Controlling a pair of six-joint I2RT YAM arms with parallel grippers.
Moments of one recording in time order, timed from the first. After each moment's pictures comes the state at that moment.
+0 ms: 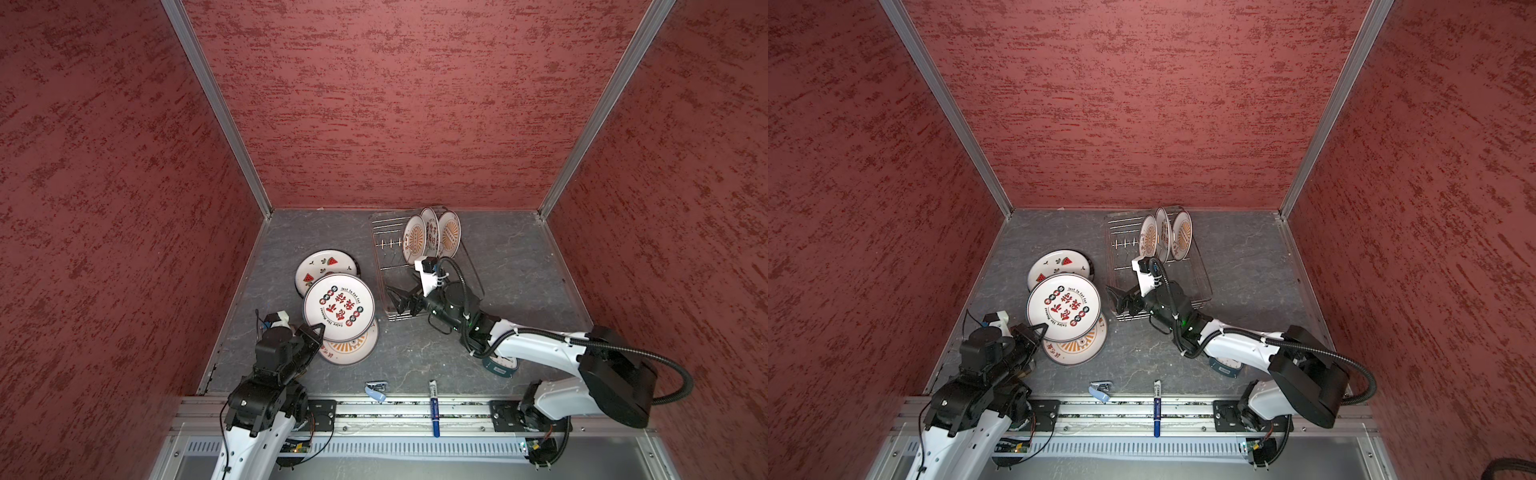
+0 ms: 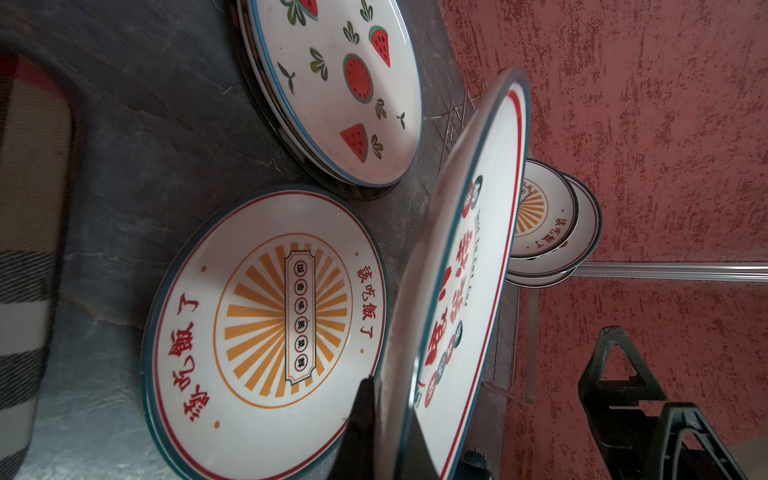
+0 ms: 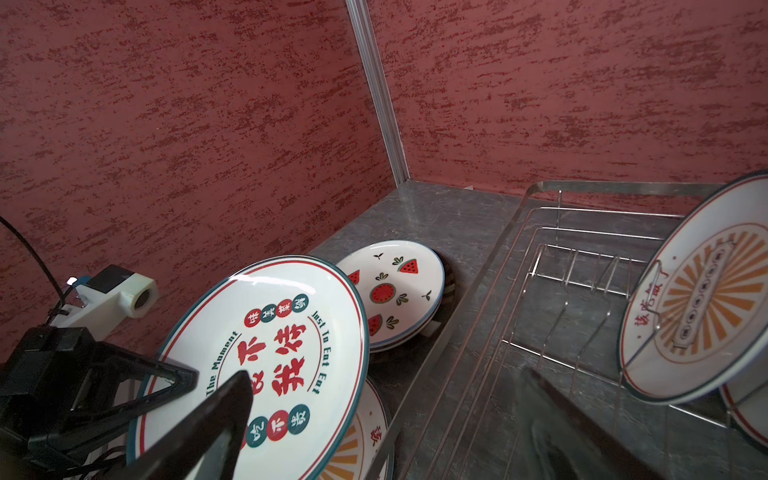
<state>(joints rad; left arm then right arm) -0.21 0.12 0.40 -0.82 0.12 -1.14 0.90 1.41 0.66 0.68 0.02 0.31</state>
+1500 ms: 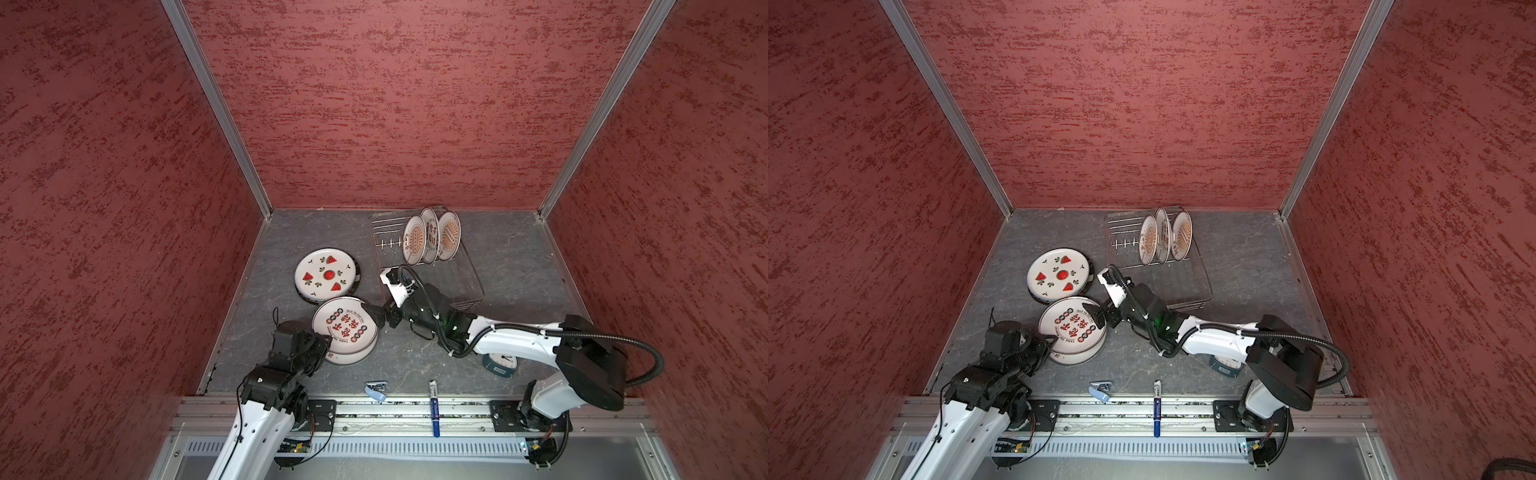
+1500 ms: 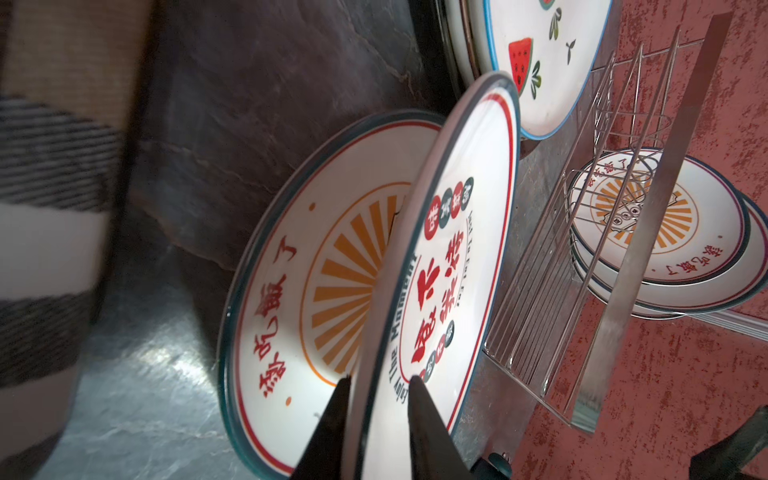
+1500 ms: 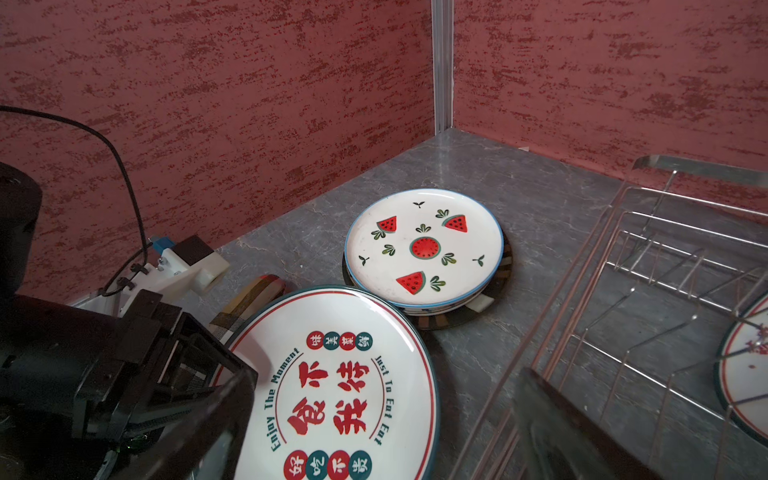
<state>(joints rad) -0.21 0.33 0.29 -0.79 0.18 -1.26 1.02 1.55 0.83 0.51 0.02 0.19</state>
